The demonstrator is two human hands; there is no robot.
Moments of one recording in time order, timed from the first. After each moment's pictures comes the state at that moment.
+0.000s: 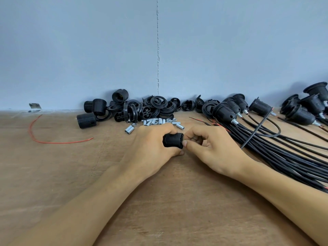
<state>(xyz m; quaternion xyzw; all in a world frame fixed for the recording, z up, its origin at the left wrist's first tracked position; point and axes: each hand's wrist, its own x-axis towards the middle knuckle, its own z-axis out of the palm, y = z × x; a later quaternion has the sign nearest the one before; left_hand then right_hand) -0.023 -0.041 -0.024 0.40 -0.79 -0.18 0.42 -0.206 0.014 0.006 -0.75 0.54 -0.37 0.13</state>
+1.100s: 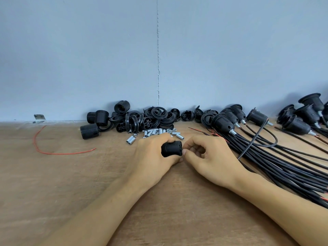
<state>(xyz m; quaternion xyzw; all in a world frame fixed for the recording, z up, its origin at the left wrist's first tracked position) -0.027 -0.043 -0.029 0.41 -0.78 -0.16 0.45 -0.207 0.011 0.000 -0.74 0.54 -0.39 0.10</state>
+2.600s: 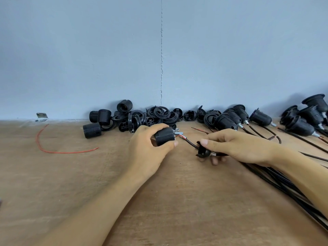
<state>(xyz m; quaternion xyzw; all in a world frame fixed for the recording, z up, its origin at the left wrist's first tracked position) -0.018 -0.039 -0.008 0.46 -0.68 -0.26 0.51 -0.254 0.002 0.043 -0.74 0.52 -0.21 0.38</state>
